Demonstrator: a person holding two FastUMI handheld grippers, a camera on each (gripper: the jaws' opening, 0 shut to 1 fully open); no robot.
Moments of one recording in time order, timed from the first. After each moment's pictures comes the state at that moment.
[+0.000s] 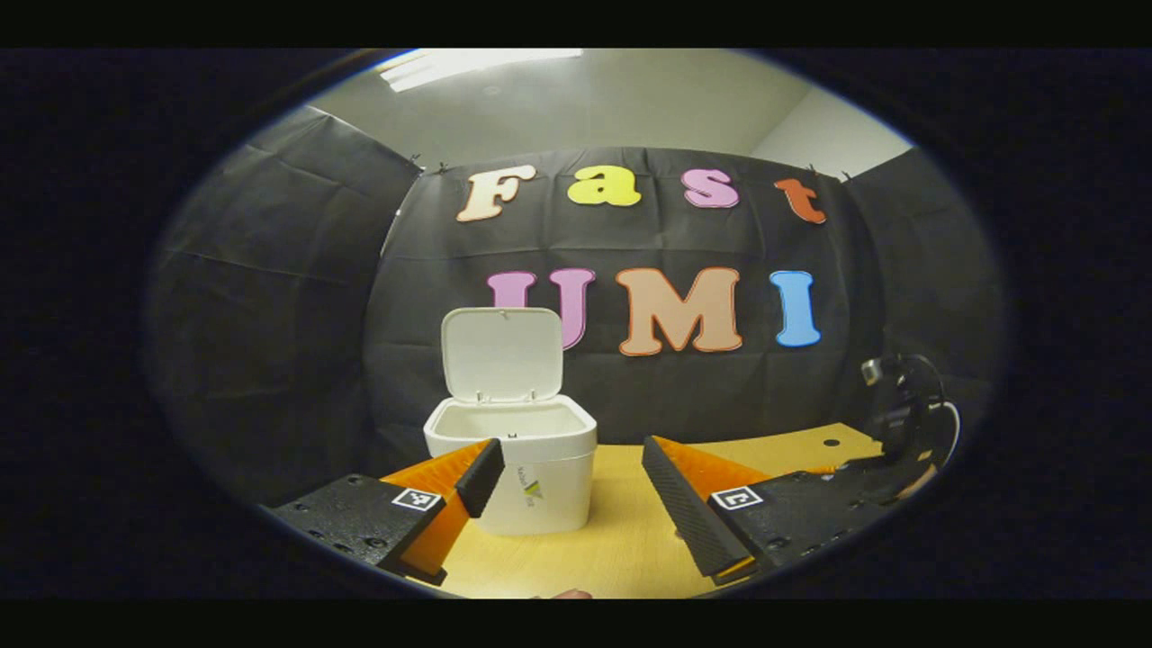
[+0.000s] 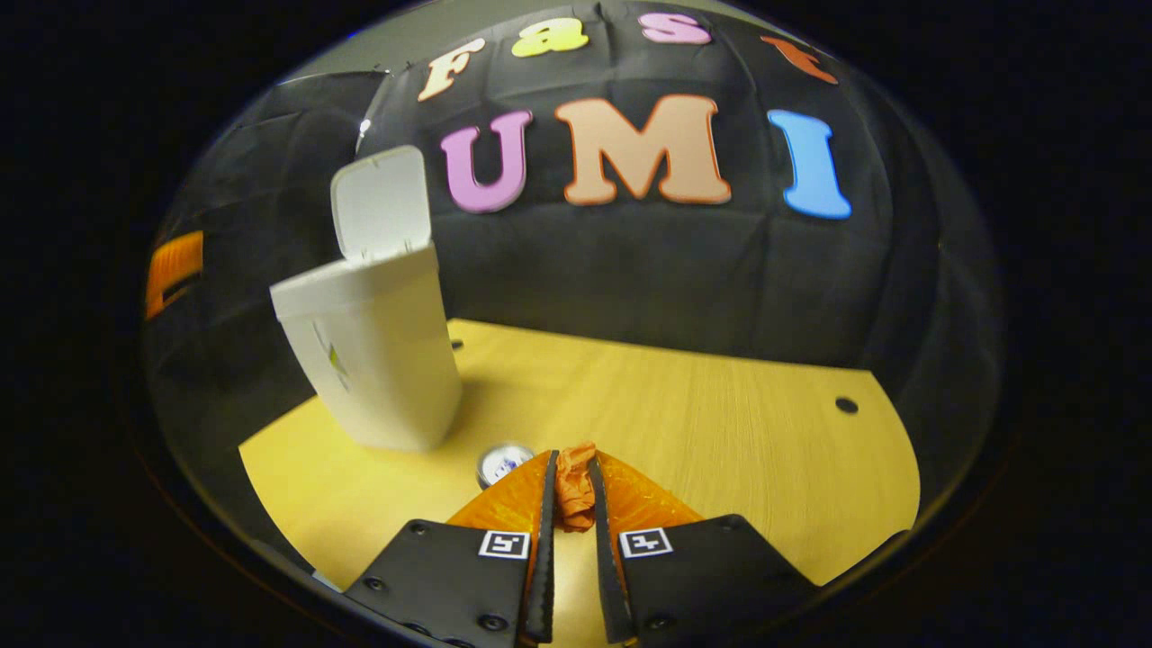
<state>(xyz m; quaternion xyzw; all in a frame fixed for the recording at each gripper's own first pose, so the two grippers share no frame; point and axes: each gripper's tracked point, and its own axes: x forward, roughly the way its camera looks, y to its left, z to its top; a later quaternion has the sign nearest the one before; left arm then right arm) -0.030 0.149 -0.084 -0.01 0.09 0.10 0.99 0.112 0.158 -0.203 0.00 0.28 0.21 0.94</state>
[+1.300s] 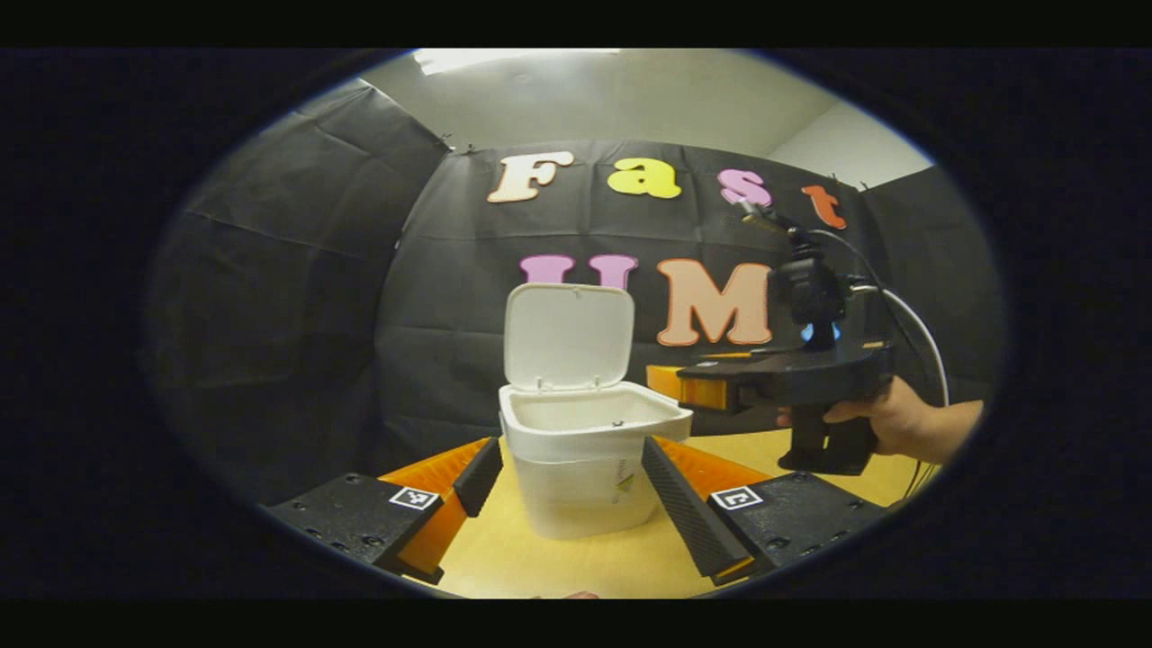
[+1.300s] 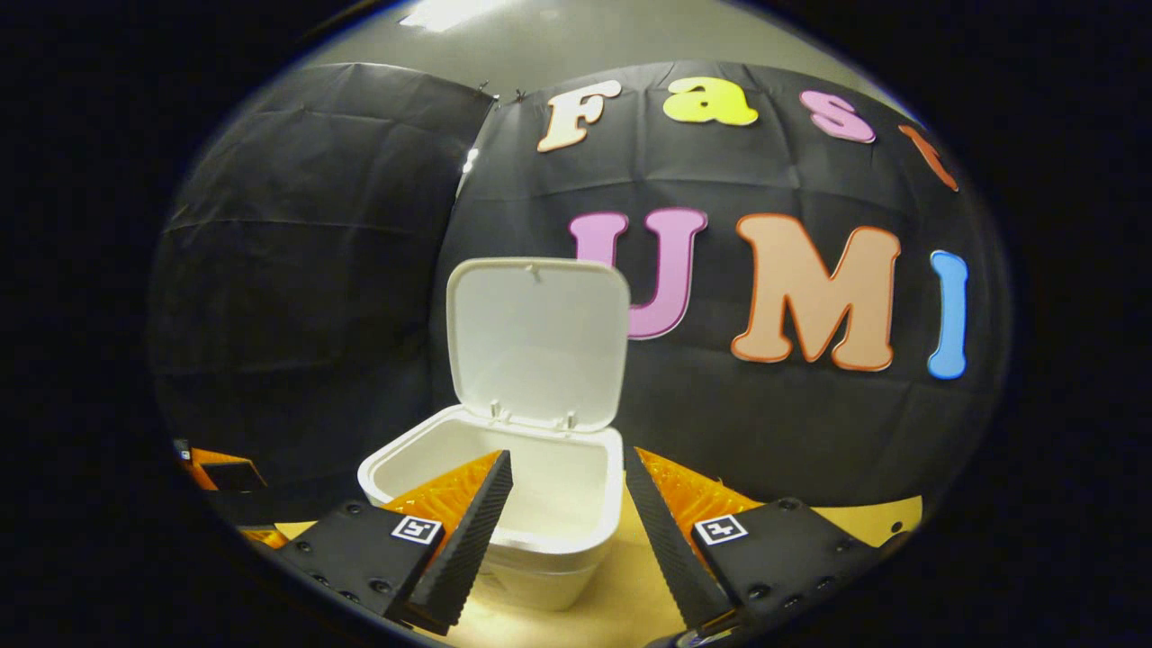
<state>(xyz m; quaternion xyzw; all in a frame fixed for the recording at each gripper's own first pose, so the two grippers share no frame) -0.033 0.226 -0.122 -0.02 0.10 0.08 0.99 0.164 0.370 -0.060 -0.04 0.14 0.28 0.95</state>
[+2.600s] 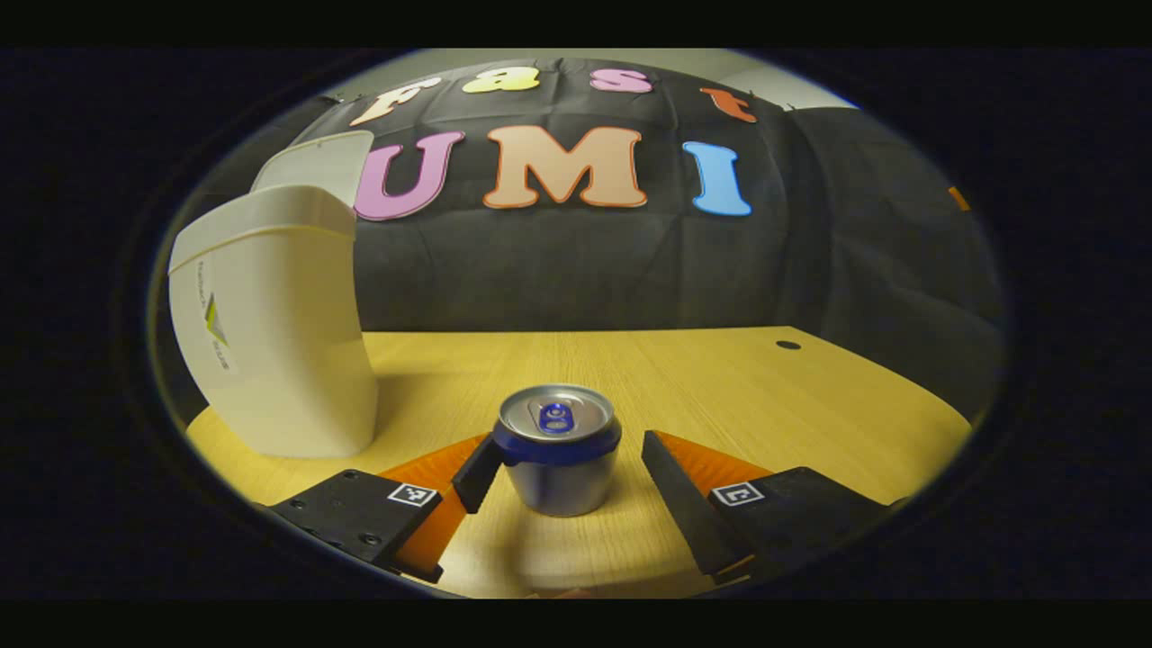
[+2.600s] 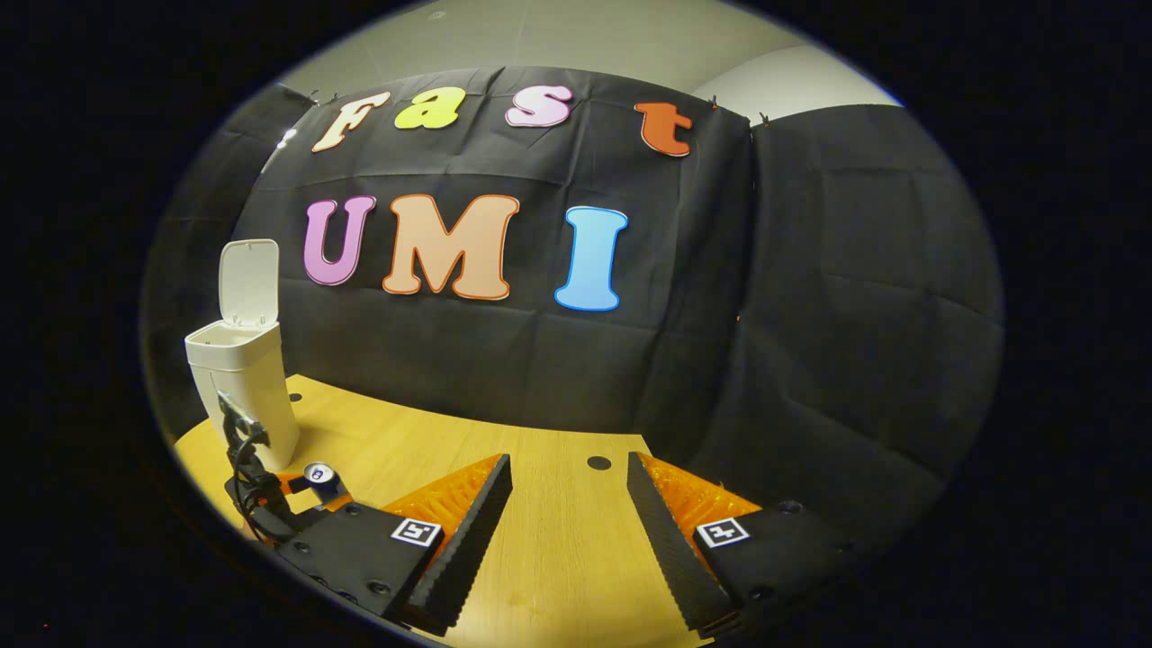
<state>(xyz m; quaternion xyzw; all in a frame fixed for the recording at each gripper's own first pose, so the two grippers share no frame) 0.052 -0.038 -0.400 -0.02 0.28 -0.01 0.96 0.043 -0.149 -0.113 -0.06 0.22 -0.04 0.97</state>
